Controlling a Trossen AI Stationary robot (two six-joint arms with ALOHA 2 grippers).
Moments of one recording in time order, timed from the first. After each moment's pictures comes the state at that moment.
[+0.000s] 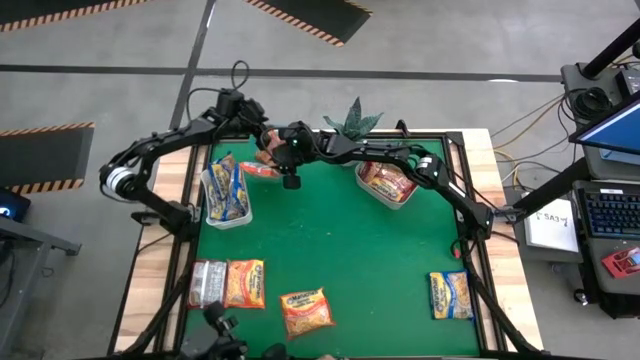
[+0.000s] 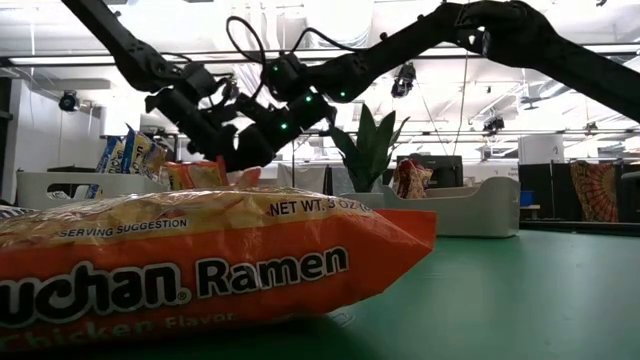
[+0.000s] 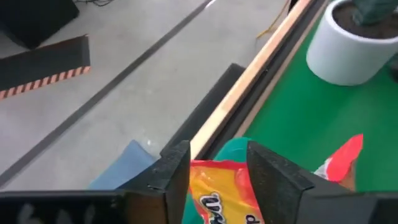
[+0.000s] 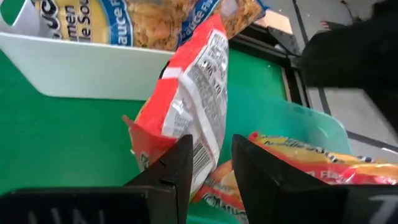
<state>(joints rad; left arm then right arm) 0.99 1.49 0.91 -0.05 0.22 0.32 -0.35 2.41 2.07 -0.21 -0.24 -0.52</state>
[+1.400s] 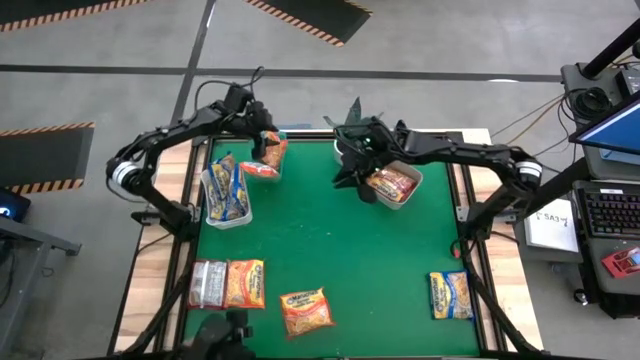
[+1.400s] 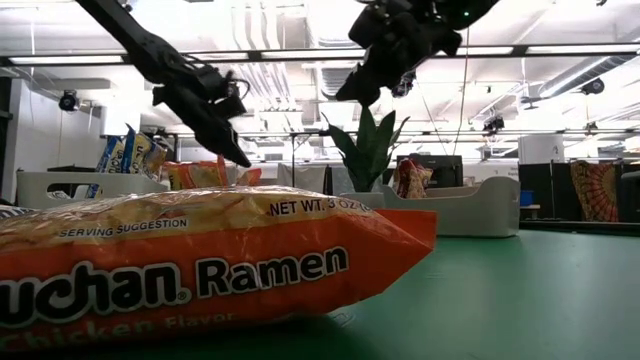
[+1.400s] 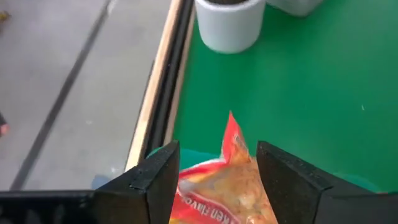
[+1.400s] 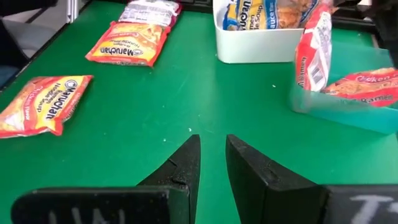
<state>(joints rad) 0.97 1.55 1.05 -0.36 0.48 0.73 -0.39 1.58 1.26 -0.37 -0.58 -0.40</state>
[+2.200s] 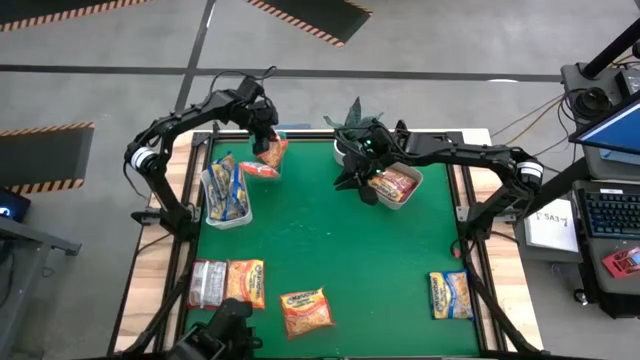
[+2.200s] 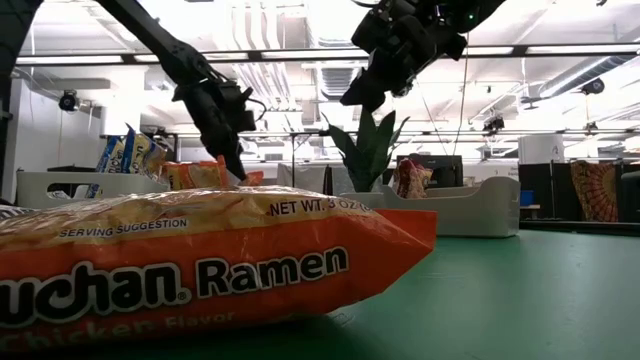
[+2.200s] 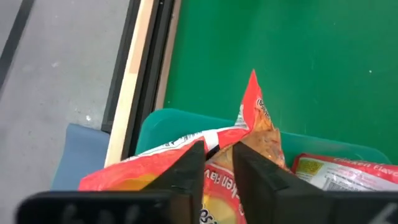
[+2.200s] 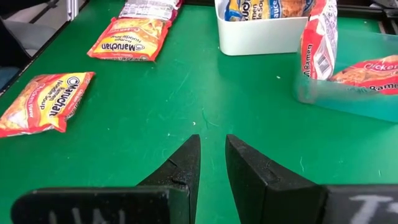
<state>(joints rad) 0.97 1.74 1.32 -0.71 0.38 0.76 -0.38 1.57 1.23 -0.36 -0.58 -0.38</state>
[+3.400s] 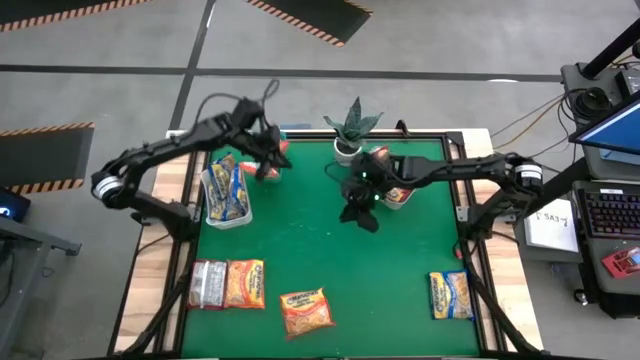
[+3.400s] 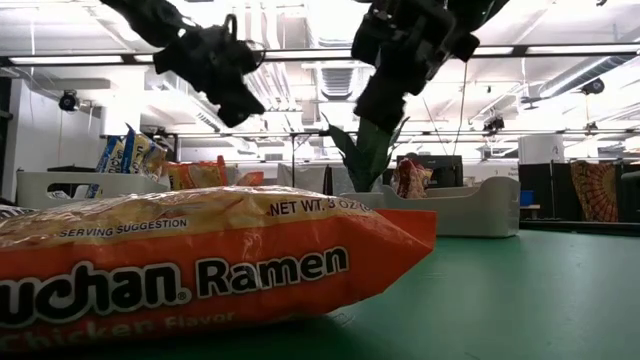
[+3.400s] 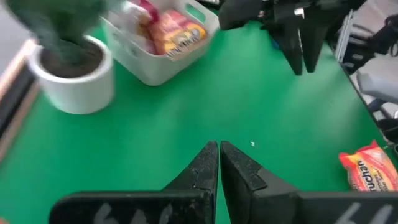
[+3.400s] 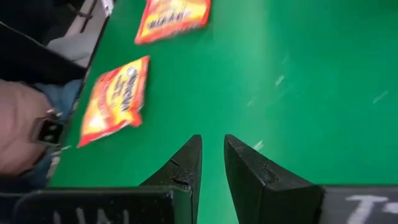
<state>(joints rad) 0.72 1.40 1.08 -0.51 0.73 0.34 -0.21 1.57 1.12 -0.35 -0.58 0.00</state>
